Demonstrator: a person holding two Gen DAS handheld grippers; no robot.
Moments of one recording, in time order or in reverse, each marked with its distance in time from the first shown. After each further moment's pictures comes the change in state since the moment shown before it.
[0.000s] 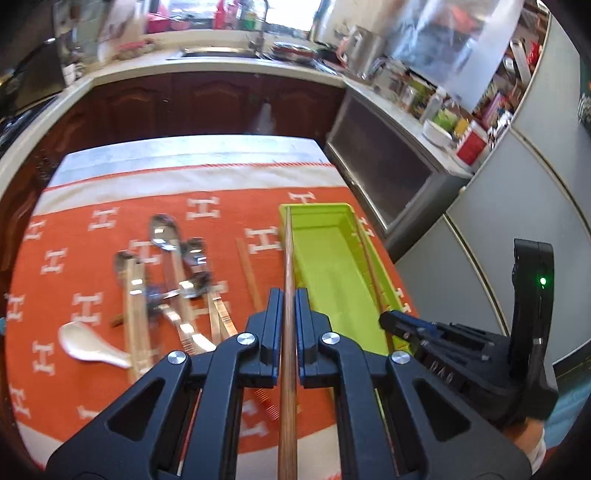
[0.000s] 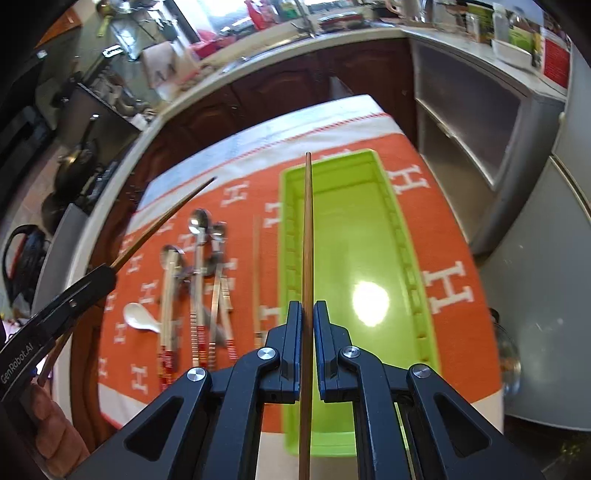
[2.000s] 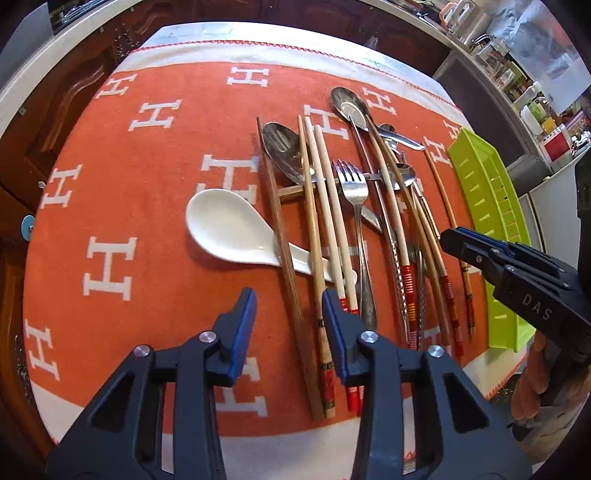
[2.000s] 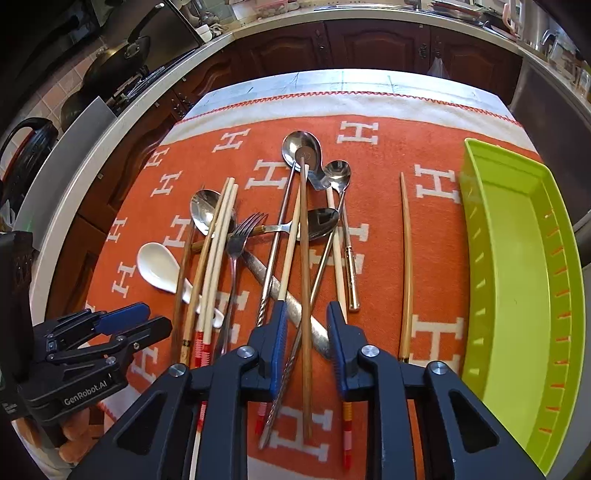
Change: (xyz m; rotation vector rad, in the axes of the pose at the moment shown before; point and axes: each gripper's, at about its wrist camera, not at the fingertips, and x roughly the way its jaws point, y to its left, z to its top) left arm 0.033 0.215 -0.098 -0.224 0.251 0.146; right arm 0.127 0.170 -0.018 -0.325 0.147 0.045
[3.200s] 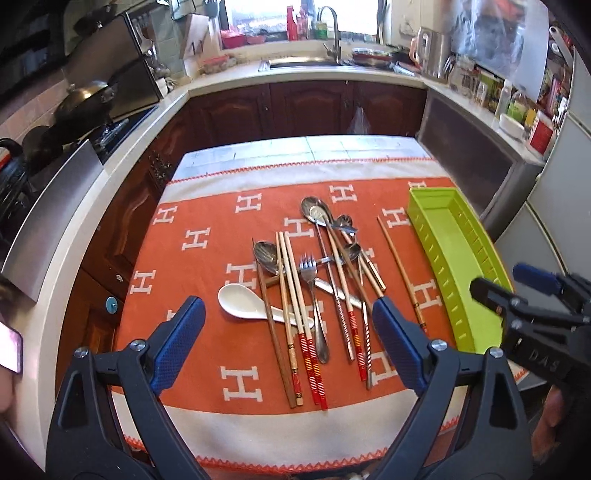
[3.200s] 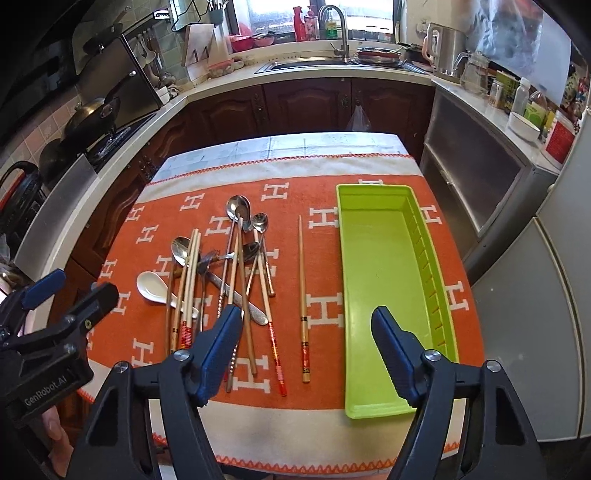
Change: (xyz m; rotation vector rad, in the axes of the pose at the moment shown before) left arm -0.146 -0.094 -0.013 0.170 -0.323 0.219; right arm -0.172 -0.031 -0.056 0.100 -0.204 -0.172
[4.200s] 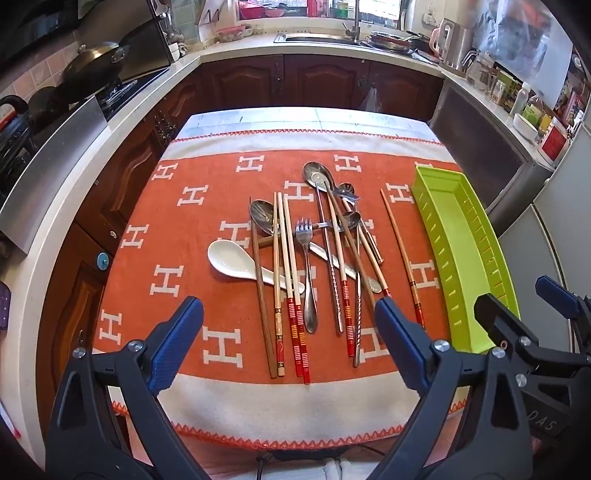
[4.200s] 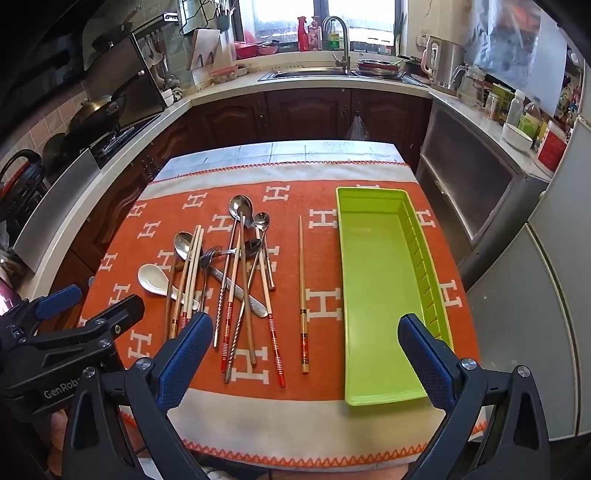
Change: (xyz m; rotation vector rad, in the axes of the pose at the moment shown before) left arm 0.010 -0.009 -0.025 -0.097 0.091 0.000; right arm -0.021 0.005 -0.029 -0.019 -0.043 -0.034
